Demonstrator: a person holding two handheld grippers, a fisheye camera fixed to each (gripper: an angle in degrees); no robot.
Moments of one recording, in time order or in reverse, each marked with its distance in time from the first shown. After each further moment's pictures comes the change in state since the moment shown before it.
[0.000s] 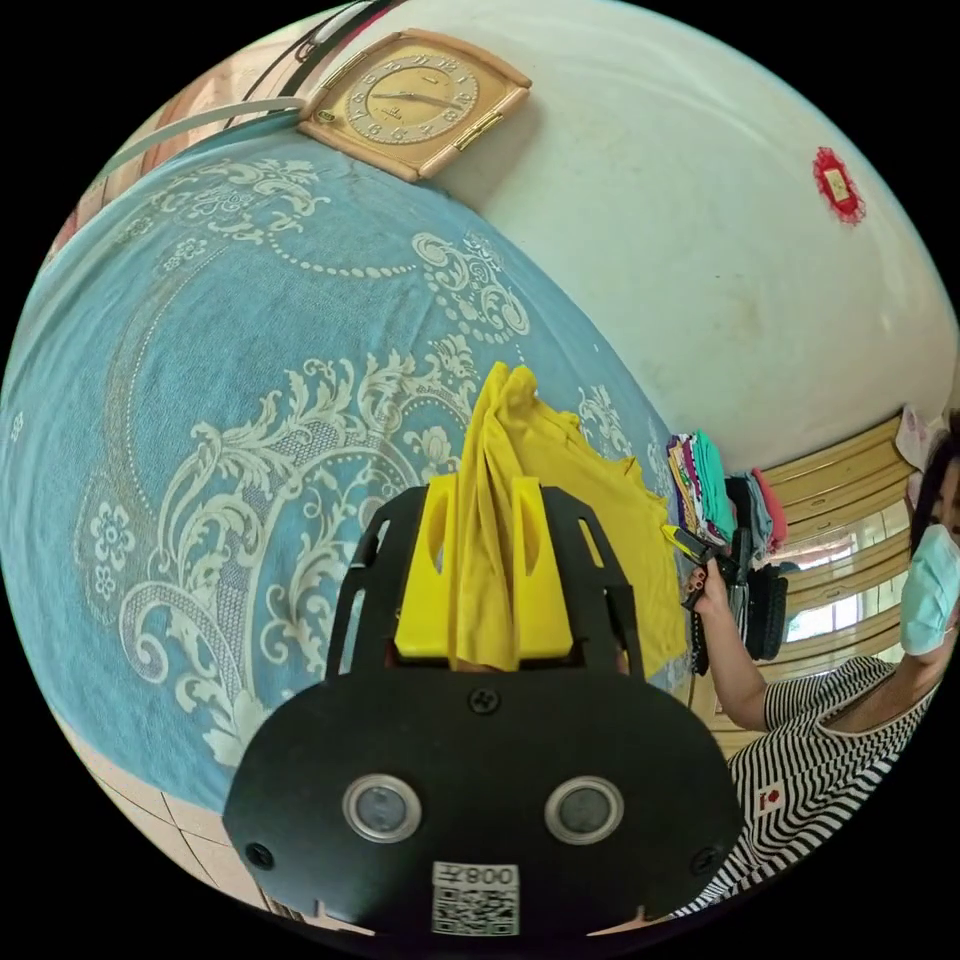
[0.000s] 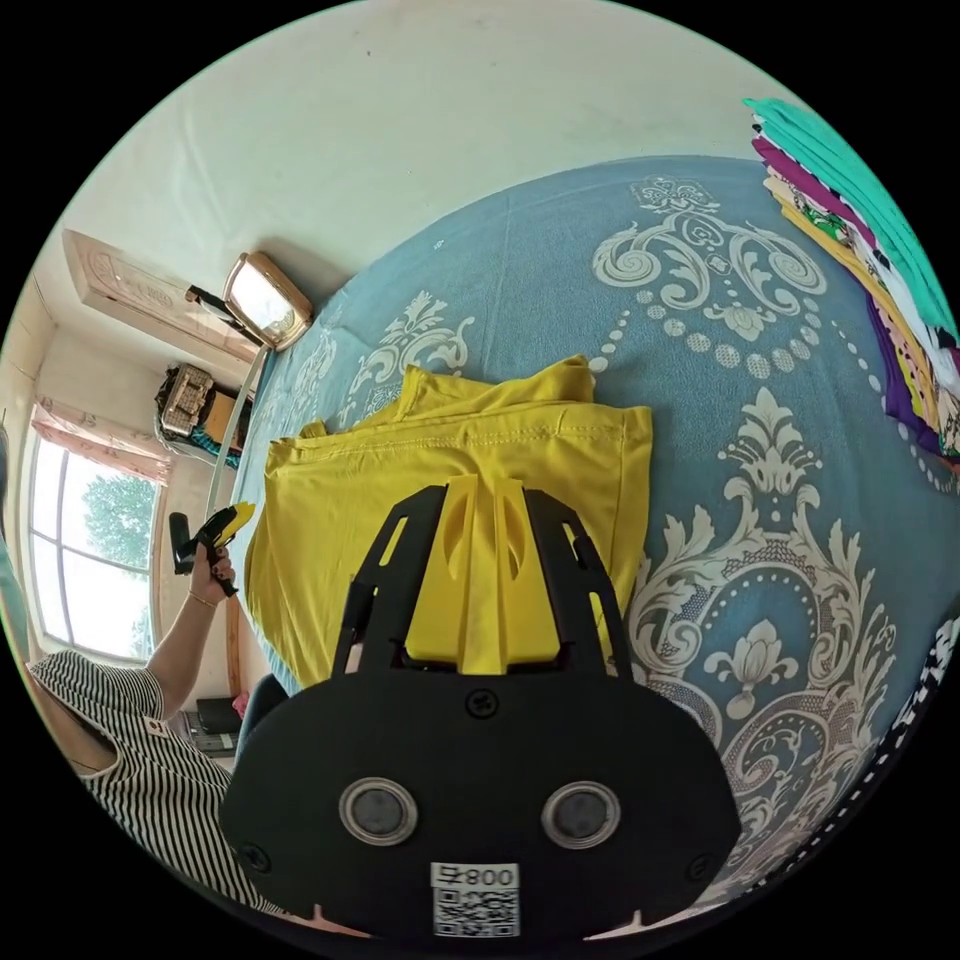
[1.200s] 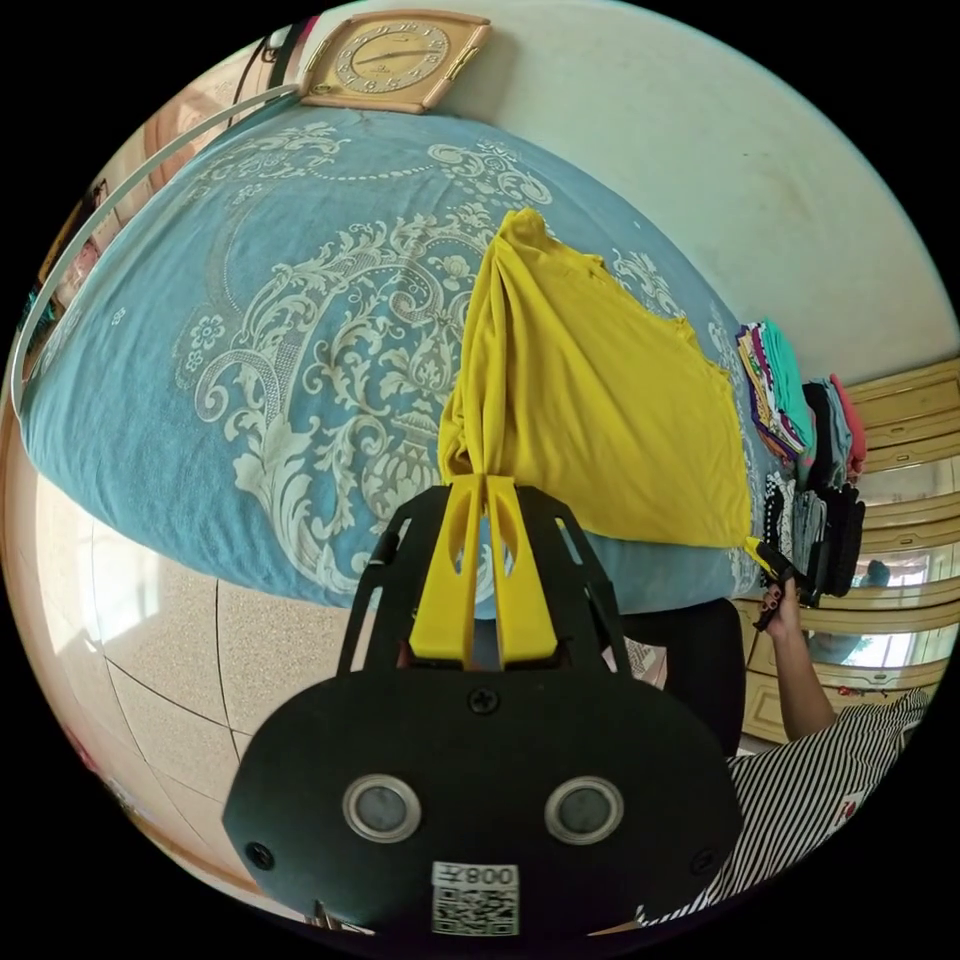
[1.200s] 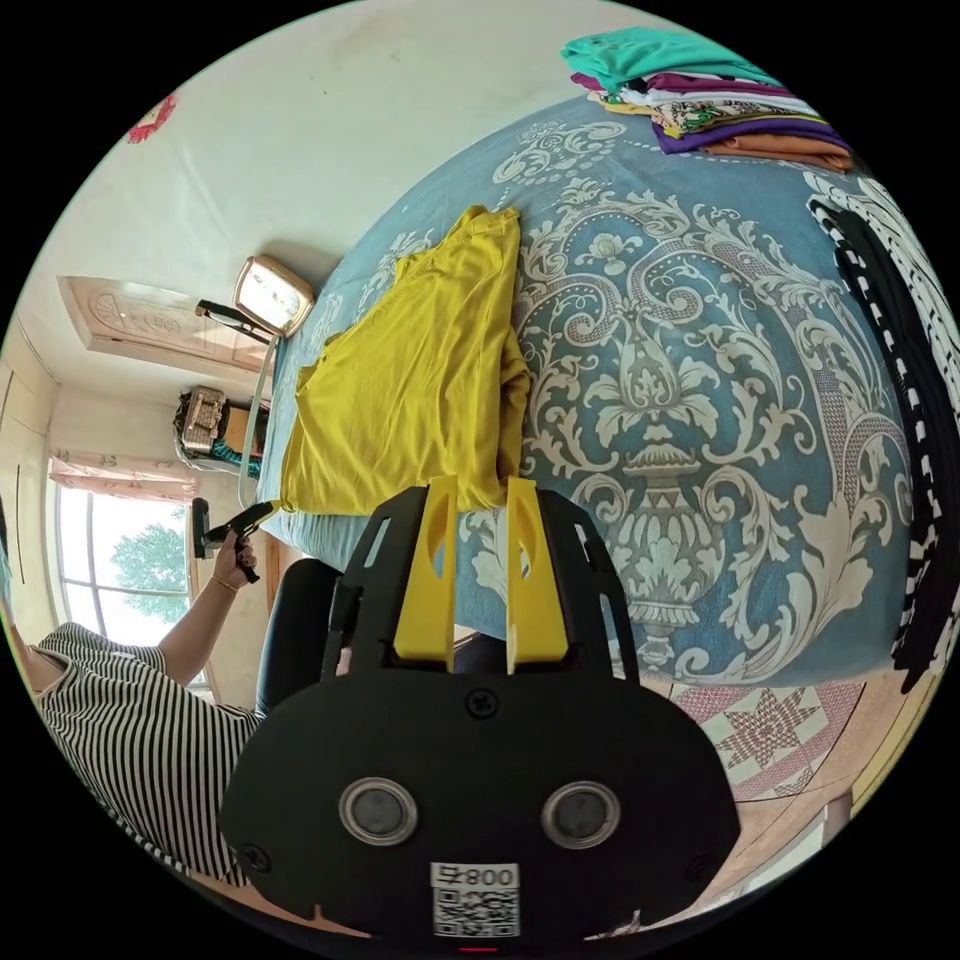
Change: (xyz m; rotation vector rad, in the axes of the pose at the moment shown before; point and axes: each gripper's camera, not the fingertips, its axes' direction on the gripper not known) left arm 0.122 0.130 -0.101 -0.224 -0.266 0.020; right arm 0.053 0.294 -0.105 -0.058 -0.069 0.167
